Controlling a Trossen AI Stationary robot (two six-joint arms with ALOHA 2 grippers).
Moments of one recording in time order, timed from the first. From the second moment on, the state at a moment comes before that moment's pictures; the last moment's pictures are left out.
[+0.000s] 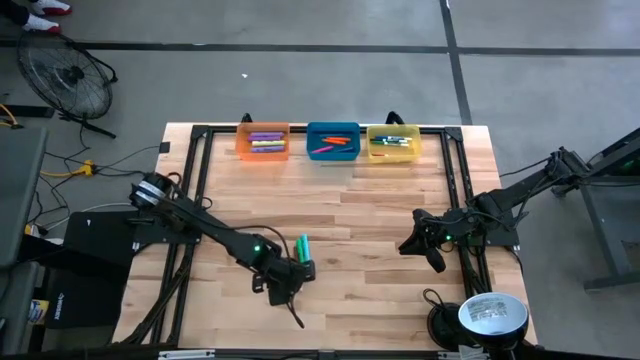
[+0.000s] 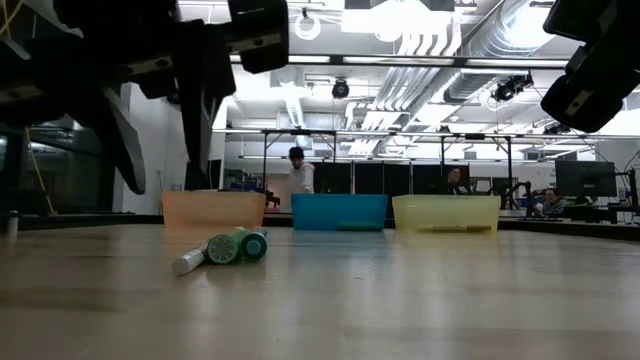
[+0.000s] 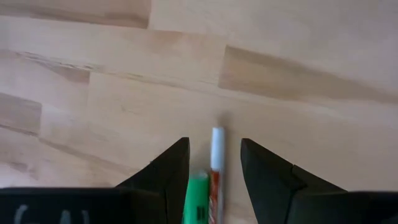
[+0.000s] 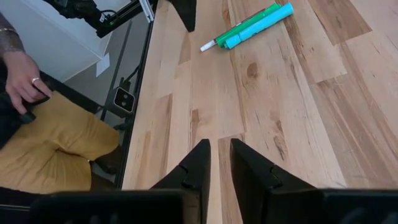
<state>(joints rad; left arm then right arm) -0.47 1.77 1.15 -0.43 0.04 0.97 0.44 0.68 0.39 -0.22 0.05 0.70</state>
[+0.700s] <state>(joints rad) -0.46 1.86 1.15 -0.38 -0.04 0.97 0.44 0.68 0.39 -0.22 0.05 0.70</state>
